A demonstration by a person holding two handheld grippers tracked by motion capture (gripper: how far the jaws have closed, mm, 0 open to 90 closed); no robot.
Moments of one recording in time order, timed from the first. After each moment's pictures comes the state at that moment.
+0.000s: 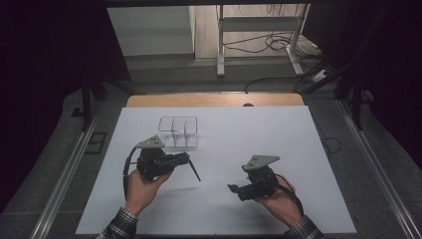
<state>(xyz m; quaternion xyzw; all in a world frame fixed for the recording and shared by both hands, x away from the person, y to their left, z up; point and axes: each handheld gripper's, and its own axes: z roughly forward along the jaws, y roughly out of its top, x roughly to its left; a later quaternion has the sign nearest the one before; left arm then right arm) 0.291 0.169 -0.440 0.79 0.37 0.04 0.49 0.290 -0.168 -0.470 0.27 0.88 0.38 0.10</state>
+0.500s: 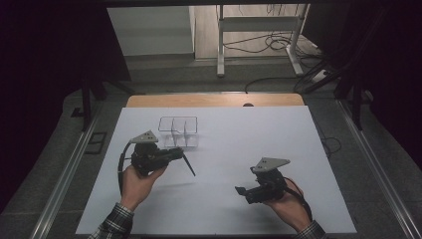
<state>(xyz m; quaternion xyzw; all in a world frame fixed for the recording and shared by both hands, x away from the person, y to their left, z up) 0.300 0.184 -0.436 0.78 0.39 0.05 0.49 0.283 -0.189 -0.471 0.29 0.87 0.38 0.10</state>
